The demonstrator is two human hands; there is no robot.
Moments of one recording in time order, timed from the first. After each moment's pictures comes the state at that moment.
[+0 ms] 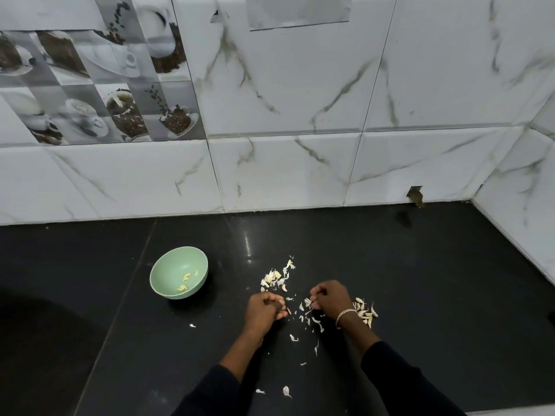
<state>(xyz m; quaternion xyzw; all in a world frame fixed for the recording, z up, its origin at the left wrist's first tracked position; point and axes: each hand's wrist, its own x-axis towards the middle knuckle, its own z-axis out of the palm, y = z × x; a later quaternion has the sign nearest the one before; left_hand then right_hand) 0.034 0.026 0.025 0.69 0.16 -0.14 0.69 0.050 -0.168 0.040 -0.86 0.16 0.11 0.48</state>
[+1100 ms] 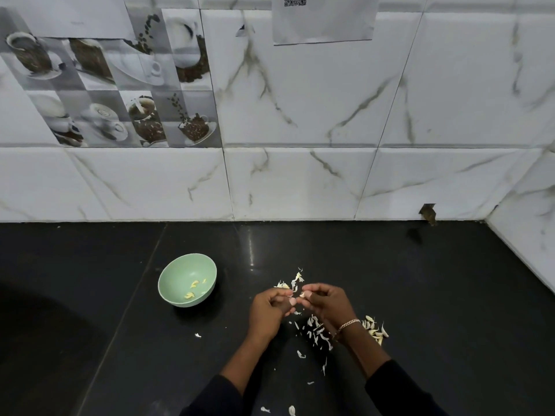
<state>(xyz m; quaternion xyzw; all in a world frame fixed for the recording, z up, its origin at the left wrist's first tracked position) 0.044 0.033 0.057 0.69 0.08 -0.06 0.72 0.058 -0.129 0.069 -0.57 0.15 0.11 0.80</state>
